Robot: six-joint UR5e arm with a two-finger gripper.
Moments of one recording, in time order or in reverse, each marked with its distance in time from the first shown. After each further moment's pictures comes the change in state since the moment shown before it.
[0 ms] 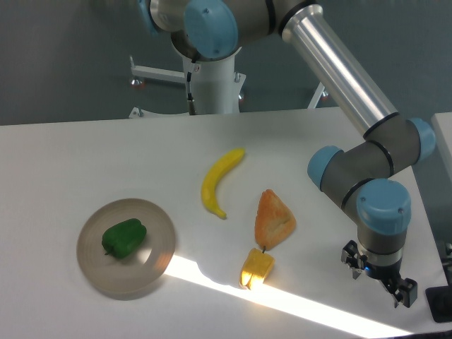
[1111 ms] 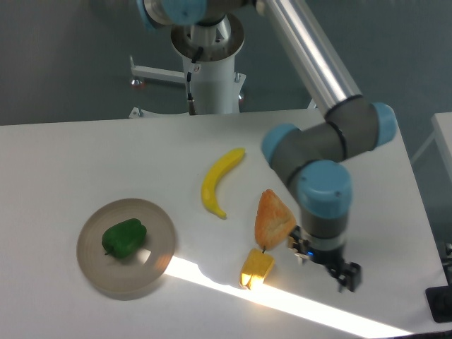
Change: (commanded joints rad) arm -0.166 0.271 -0.308 -0.071 -0.046 -0.291
